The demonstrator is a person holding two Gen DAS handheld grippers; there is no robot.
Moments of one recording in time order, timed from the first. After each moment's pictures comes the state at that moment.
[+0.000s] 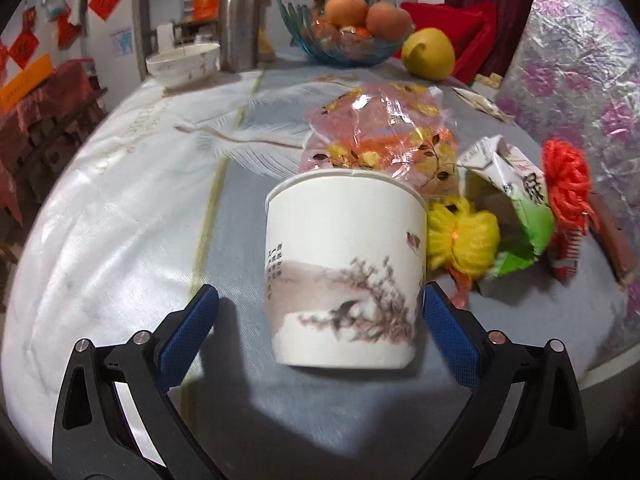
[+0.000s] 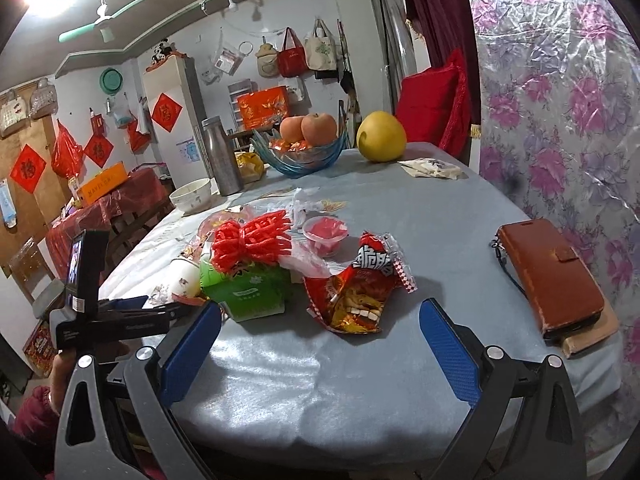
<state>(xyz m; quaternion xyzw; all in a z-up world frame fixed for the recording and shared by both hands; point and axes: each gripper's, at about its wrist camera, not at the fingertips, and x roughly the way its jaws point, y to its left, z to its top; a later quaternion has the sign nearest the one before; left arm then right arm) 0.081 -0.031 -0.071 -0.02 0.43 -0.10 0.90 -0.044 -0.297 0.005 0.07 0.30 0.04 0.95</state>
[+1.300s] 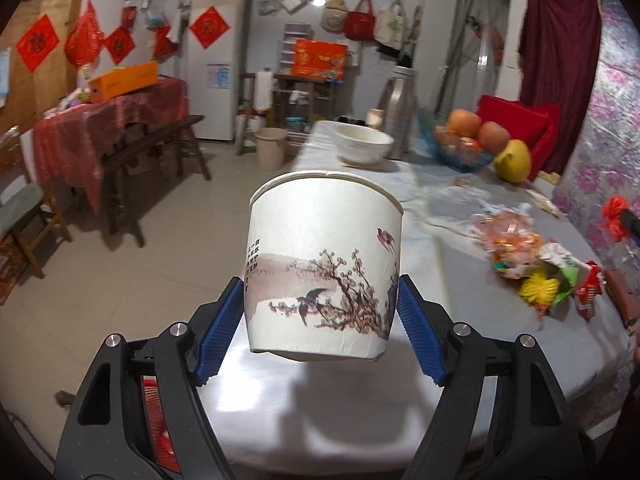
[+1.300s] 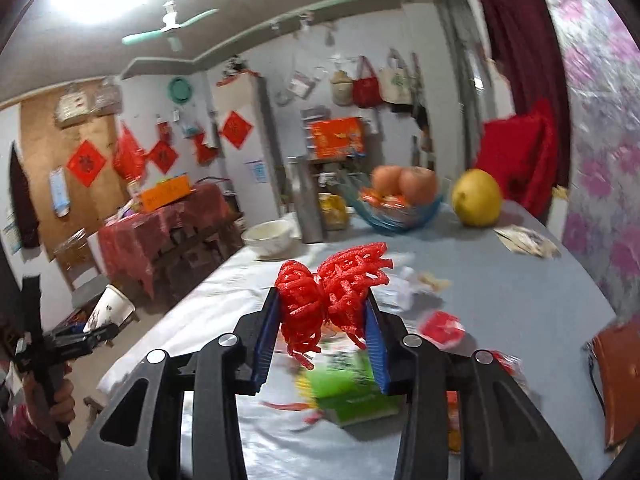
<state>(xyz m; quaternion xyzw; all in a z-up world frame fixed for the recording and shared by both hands) -0.015 0.166 0.002 -0.07 0.32 0.04 0.95 0.018 -0.217 0.067 0.05 0.21 0.18 0.96</state>
